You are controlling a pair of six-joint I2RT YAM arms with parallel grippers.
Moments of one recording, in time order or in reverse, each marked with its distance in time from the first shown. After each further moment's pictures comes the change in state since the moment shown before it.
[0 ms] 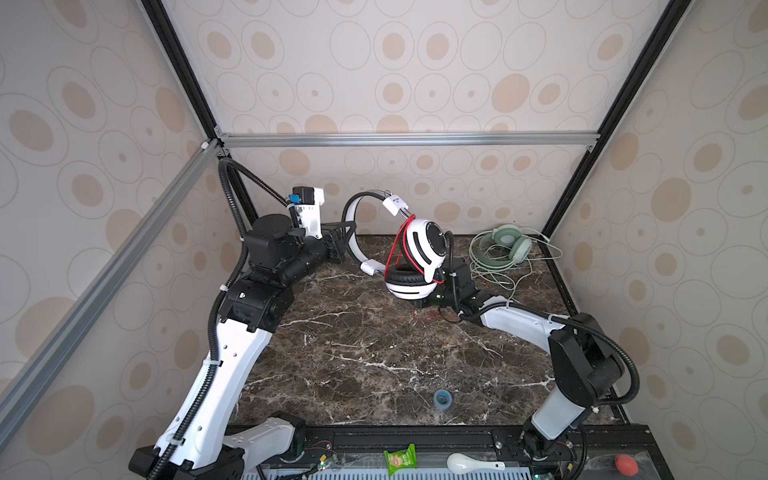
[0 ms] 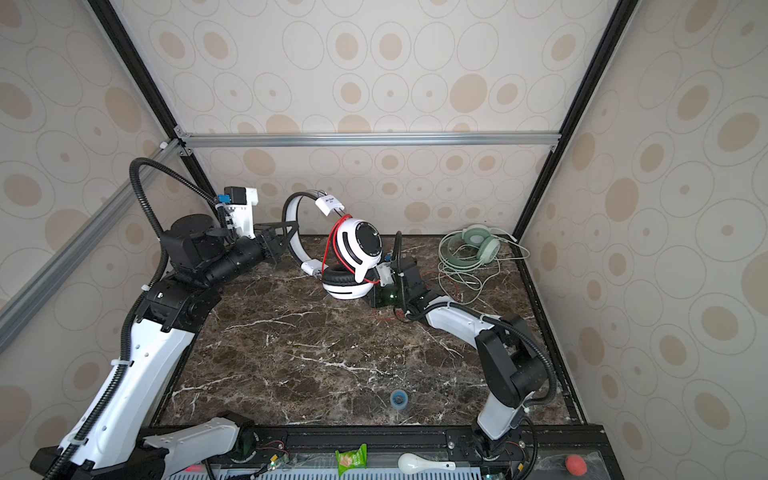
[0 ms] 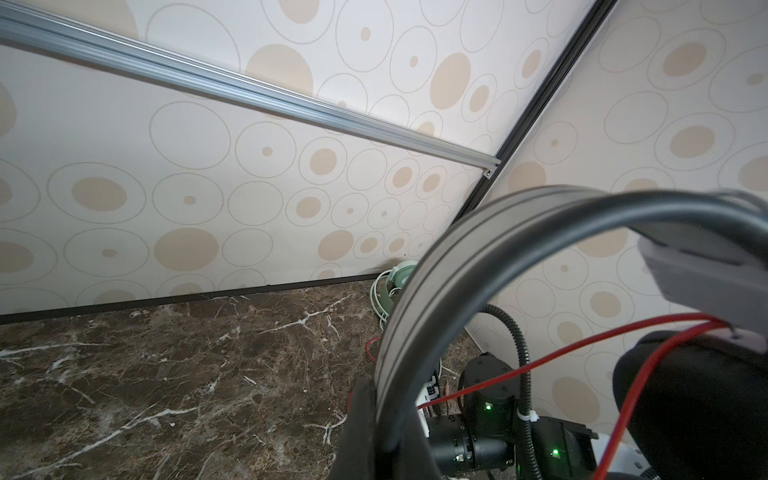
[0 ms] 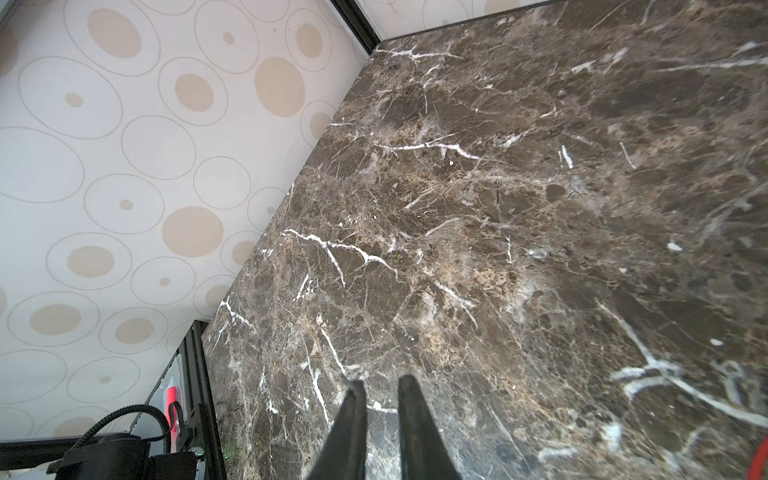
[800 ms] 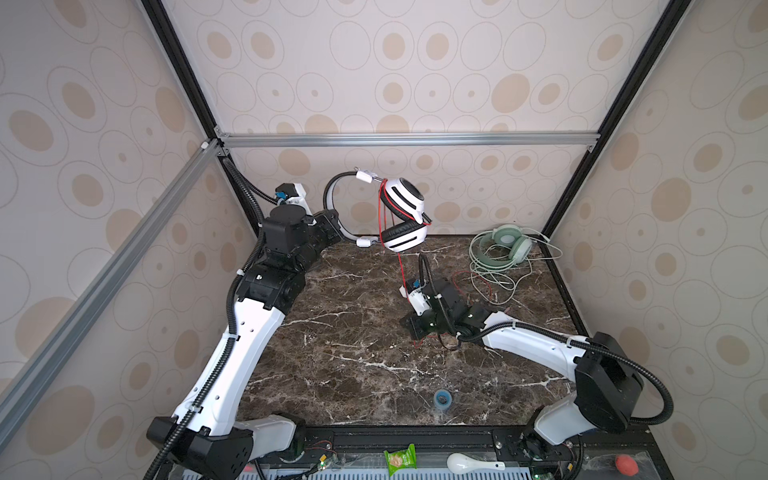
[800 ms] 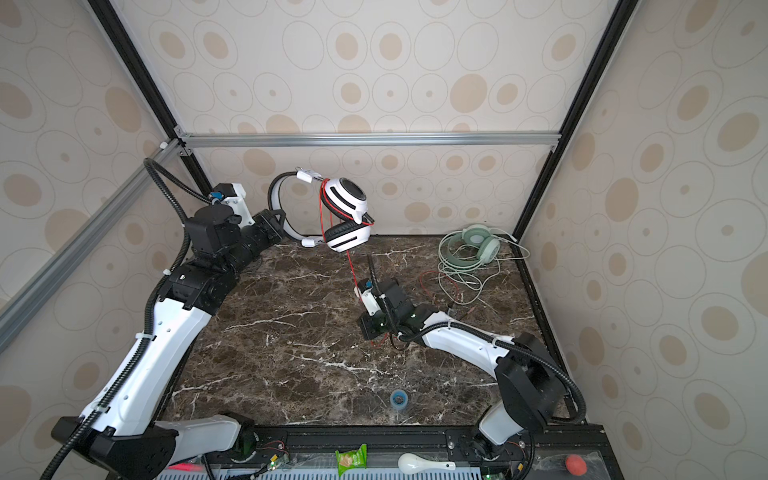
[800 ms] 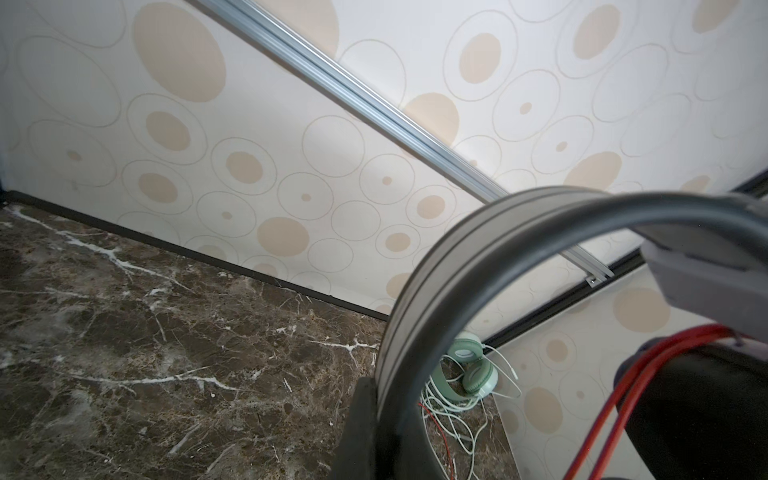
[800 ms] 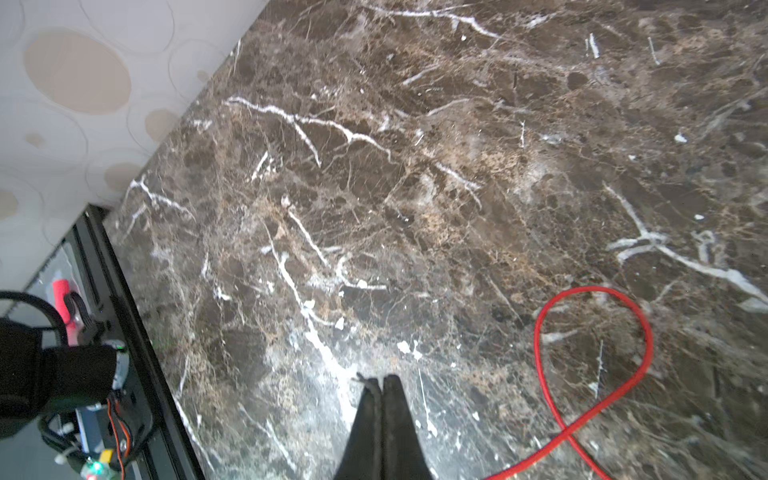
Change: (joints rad) left arm 0.019 0.115 0.016 0.031 -0.379 -0.274; right arm 0.243 -0.185 -0.039 -0.398 0.318 -0.220
